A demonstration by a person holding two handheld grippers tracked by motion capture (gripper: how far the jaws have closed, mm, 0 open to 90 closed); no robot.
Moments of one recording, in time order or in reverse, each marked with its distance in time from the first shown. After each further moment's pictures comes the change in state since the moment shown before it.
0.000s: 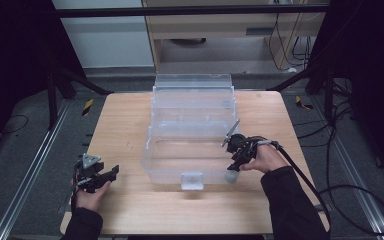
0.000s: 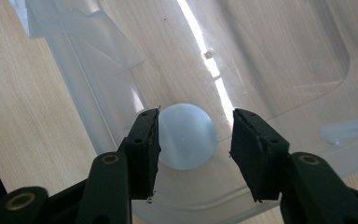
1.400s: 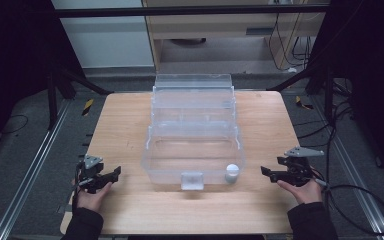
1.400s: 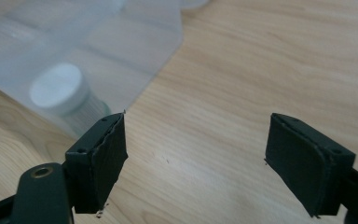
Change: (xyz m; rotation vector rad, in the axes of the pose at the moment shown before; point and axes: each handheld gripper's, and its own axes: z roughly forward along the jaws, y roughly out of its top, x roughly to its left) left arm -0.001 -0.004 0.006 0.015 -0.002 0.016; right arm -0.003 -0.167 0.003 -0.606 -0.245 0.553
